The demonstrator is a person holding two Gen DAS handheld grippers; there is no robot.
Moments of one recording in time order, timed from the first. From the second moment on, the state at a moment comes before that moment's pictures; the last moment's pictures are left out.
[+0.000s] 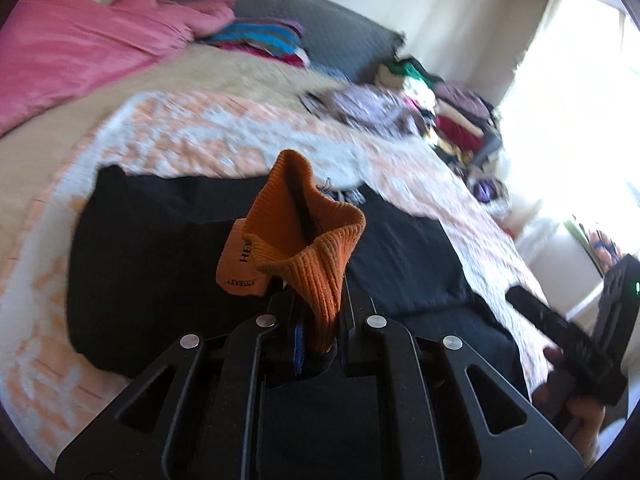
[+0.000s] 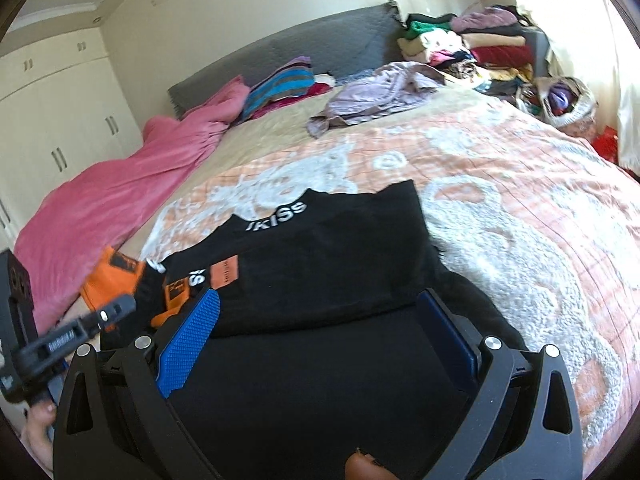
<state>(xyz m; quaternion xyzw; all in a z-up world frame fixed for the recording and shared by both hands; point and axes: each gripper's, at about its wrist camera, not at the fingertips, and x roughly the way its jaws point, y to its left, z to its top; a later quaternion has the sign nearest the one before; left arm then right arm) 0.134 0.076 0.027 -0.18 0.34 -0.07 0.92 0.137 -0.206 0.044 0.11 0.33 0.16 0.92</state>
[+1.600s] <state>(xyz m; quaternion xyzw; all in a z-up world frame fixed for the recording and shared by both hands) 0.091 0.185 0.042 -0.24 0.31 0.06 0.92 0.197 -0.063 0.108 -0.03 0.30 0.35 0.89</state>
